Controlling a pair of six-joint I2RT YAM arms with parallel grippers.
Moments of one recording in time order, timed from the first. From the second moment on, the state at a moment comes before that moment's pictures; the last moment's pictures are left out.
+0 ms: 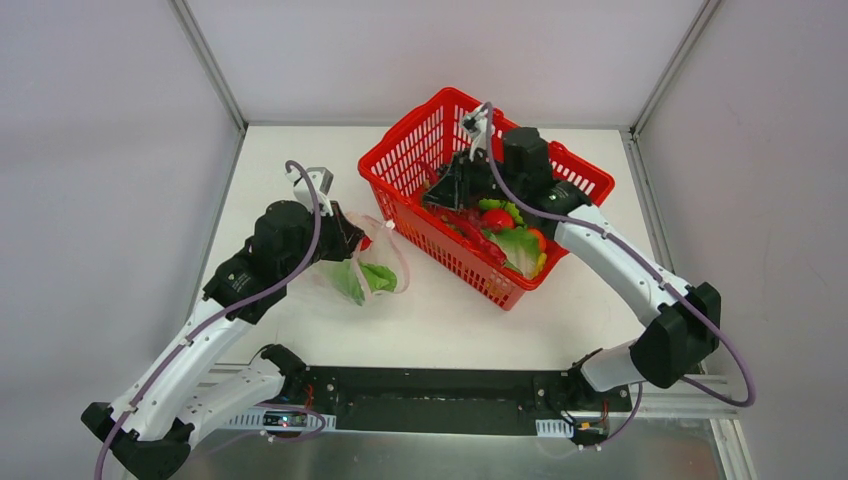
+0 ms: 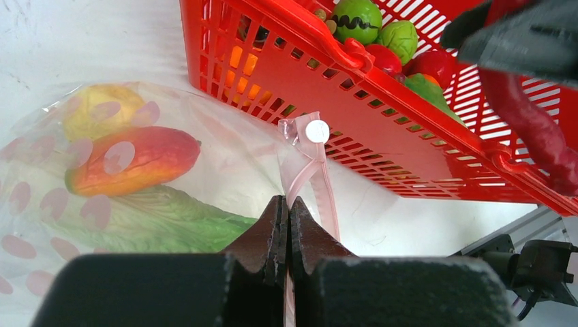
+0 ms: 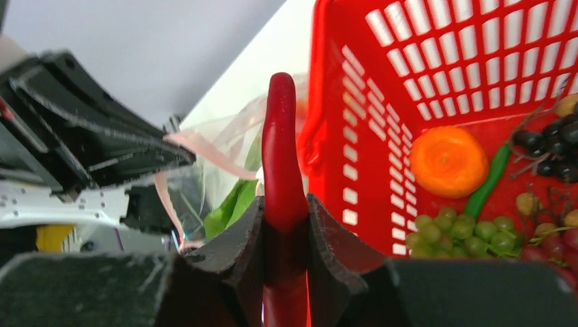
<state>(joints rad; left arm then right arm) -0.59 0.80 0.97 -0.56 -0.09 -0.49 0.58 1.44 1.31 -0.19 -0.57 0.43</state>
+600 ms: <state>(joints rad) -0.59 0.77 0.97 -0.58 -0.13 -0.48 0.84 1.46 1.45 -0.49 -0.57 0.26</state>
